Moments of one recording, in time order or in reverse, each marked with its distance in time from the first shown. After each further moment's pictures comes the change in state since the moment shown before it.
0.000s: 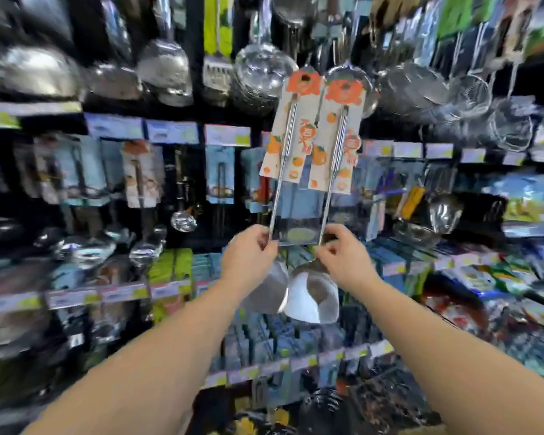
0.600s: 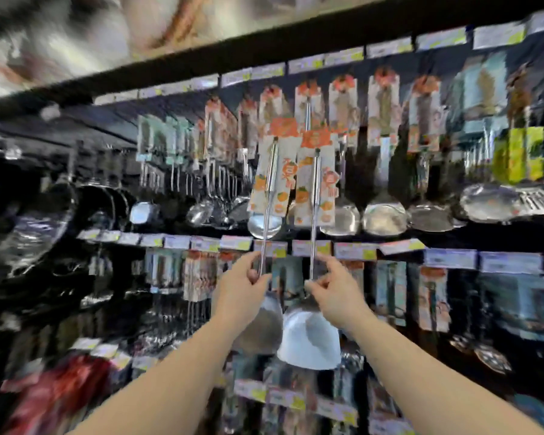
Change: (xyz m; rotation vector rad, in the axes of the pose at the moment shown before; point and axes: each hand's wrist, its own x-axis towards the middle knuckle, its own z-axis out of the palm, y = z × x) left_hand -0.024 -0.179 -0.561 0.258 0.566 -0.024; right_hand -0.048 -0.477 0.344 0.466 -0.311 -0.445
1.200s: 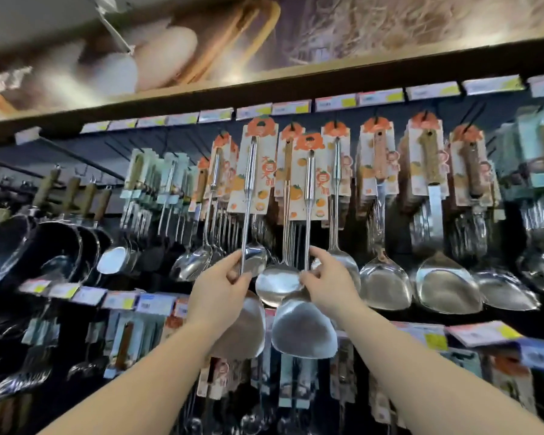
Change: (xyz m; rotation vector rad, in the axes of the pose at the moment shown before) left_hand 0.184 -0.076 -0.010 -0.122 0.141 0.134; right_hand 0.193 -0.042 0.066 -0.015 0.123 -0.170
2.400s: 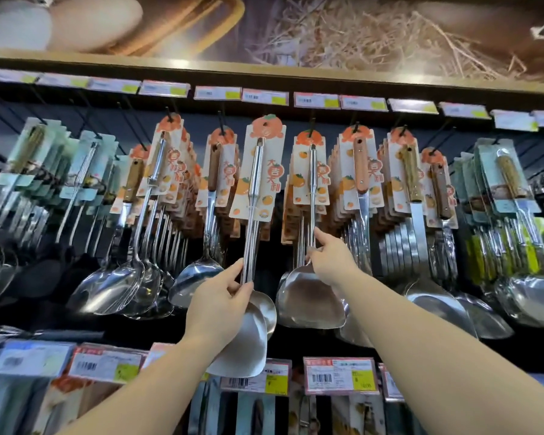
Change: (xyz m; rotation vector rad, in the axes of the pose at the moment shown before) left_hand 0.084 -0.053 0.104 -0.264 -0.119 0.117; right_hand 0.136 0.029 -0.027 -0.175 0.219 0.105
